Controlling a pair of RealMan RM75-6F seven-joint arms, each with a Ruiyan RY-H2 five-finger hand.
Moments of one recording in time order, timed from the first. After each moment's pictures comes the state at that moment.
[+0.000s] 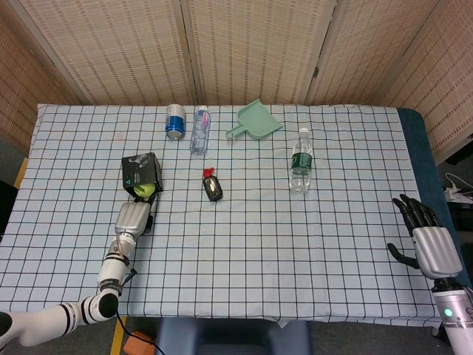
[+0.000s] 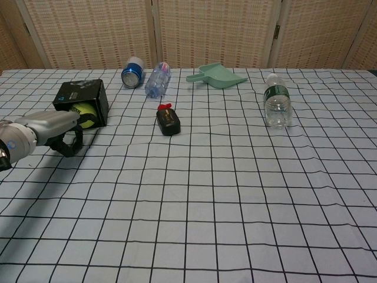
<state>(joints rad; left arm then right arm) -0.72 -1.65 -0.19 -1.29 0.77 0.96 0.59 0.15 -1.12 0.07 -1.57 -1.49 1.39 0.07</state>
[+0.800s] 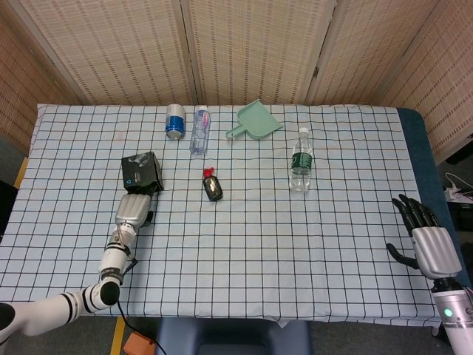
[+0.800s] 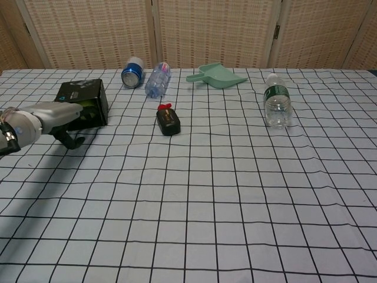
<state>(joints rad) -0.78 -1.63 -0.21 -1.25 0.69 0.91 0.62 0.15 -1.12 0.06 -1.57 -1.50 1.39 0.08</state>
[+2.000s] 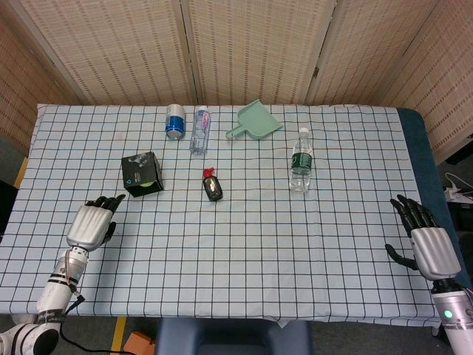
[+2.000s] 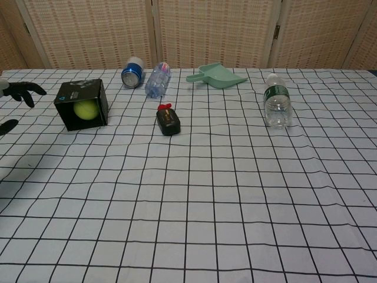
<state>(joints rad) -0.54 -1.26 -0.01 -1.62 1.16 1.23 0.47 0.16 -1.11 0.06 -1.58 -1.51 1.40 0.09</state>
